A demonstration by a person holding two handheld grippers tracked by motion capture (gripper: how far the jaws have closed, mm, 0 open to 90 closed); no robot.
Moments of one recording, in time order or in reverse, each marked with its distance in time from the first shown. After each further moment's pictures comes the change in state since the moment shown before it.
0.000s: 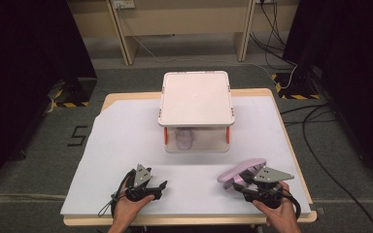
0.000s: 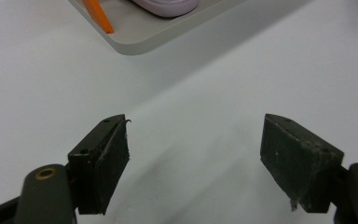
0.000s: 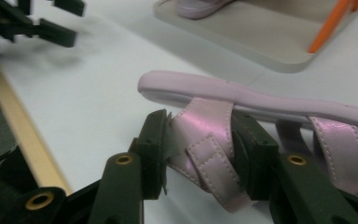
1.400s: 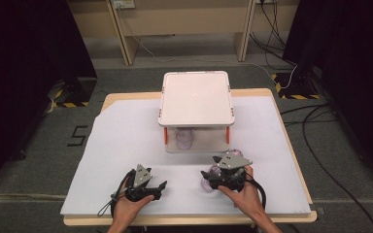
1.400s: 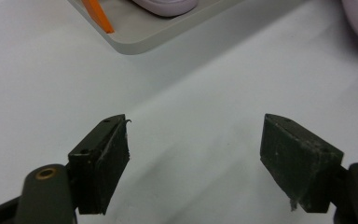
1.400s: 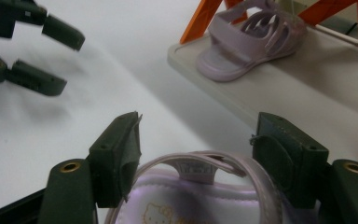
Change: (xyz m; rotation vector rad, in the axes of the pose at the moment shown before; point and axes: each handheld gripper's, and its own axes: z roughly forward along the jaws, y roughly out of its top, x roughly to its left) left arm 0.000 0.000 -0.001 0.001 -0.001 0.002; right arm 0.028 0.055 0.077 -0.055 -0.034 -0.159
